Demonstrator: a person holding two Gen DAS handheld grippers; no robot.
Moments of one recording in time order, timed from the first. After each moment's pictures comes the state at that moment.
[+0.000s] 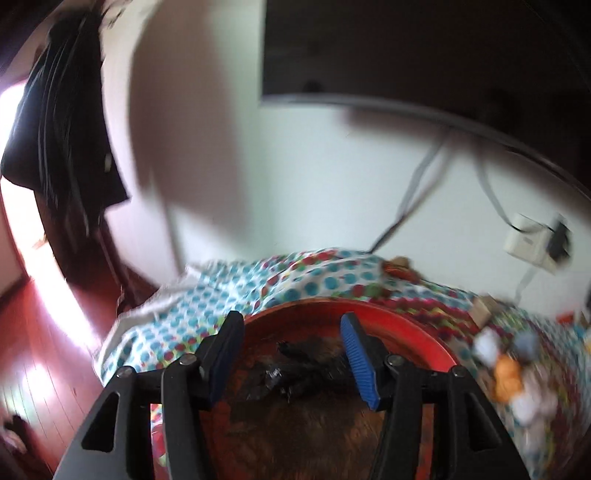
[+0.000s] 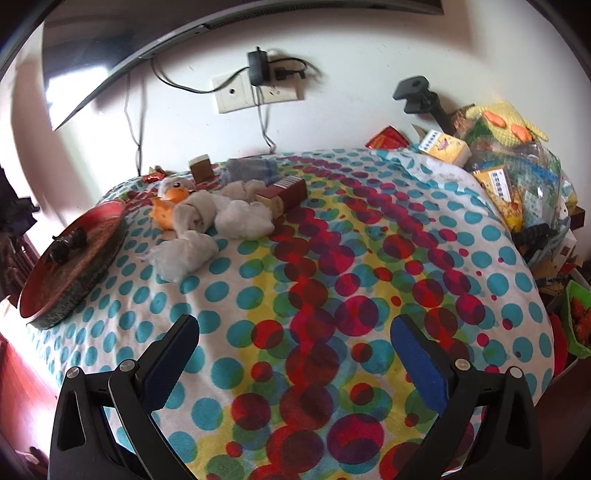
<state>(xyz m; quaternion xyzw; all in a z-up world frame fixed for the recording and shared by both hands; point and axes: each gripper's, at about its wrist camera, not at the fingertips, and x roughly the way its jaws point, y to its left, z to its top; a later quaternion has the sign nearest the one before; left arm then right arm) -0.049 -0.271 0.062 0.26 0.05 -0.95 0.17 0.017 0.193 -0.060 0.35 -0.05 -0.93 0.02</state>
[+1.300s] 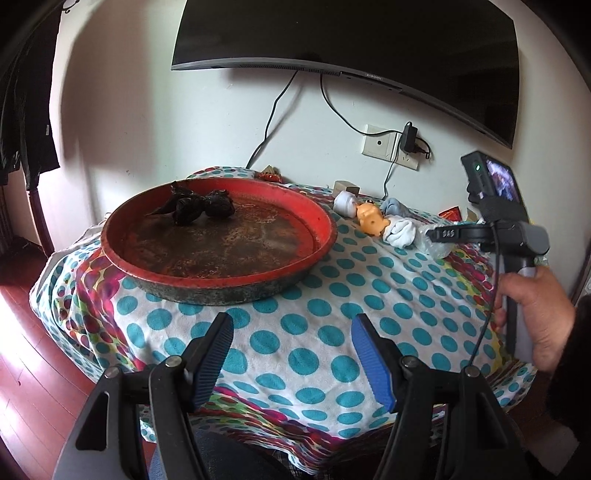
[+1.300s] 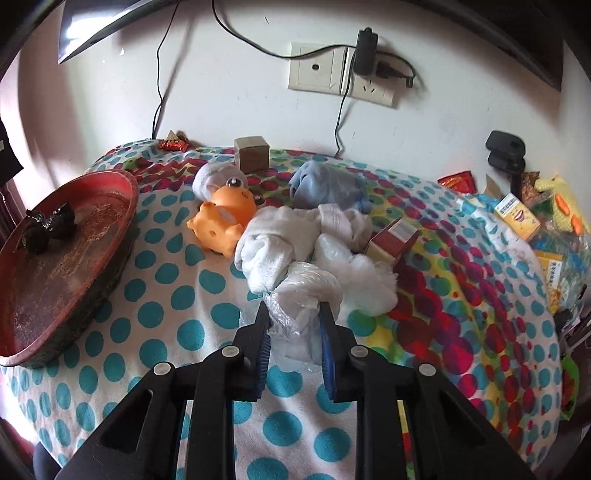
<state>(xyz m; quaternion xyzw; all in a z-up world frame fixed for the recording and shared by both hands) 0.127 -0.165 -0.040 0.29 0.07 -0.95 -0.02 -0.085 0.067 -0.047 0.39 0.06 -0.92 0.01</state>
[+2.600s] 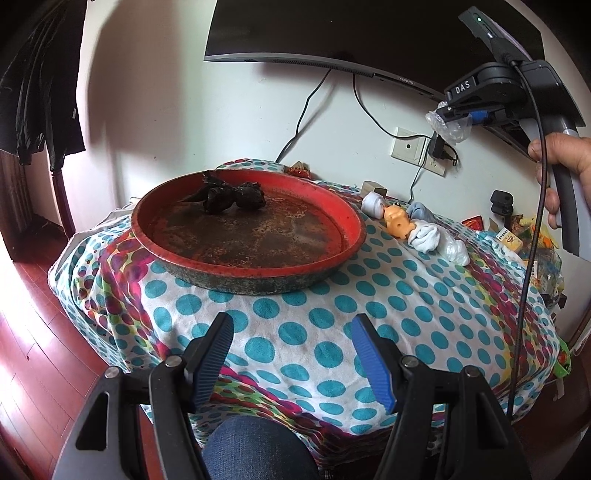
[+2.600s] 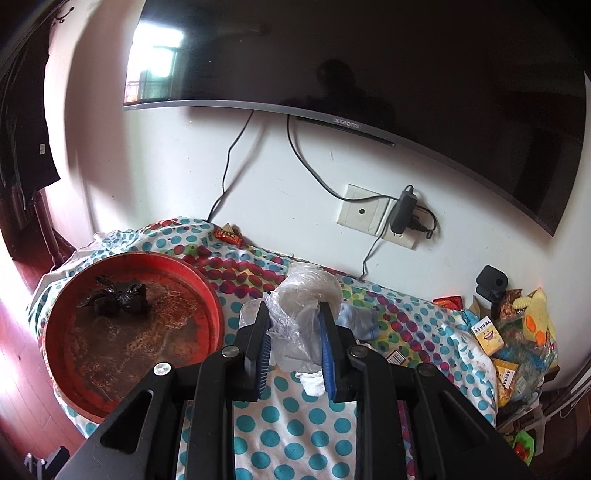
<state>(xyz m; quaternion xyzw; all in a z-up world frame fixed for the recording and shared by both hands) 0.132 -0.176 -0.039 0.30 0.10 -0.95 0.03 -0.063 -0.027 0.099 0.29 0.13 -0.95 0.05</state>
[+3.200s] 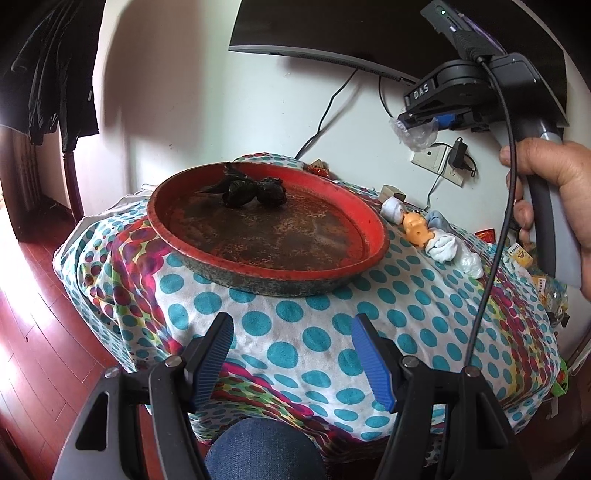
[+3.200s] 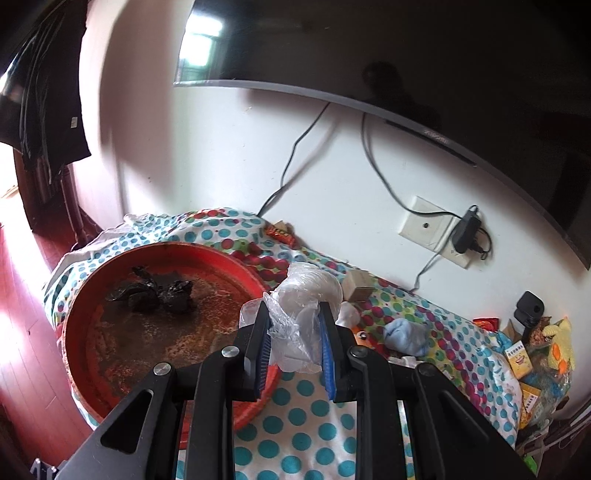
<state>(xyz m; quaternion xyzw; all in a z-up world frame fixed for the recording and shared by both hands) 0.126 -0.198 -0.043 0.31 0.13 -0.94 0.05 -0.076 -0.104 0.070 0.30 0.16 -0.93 0.12</state>
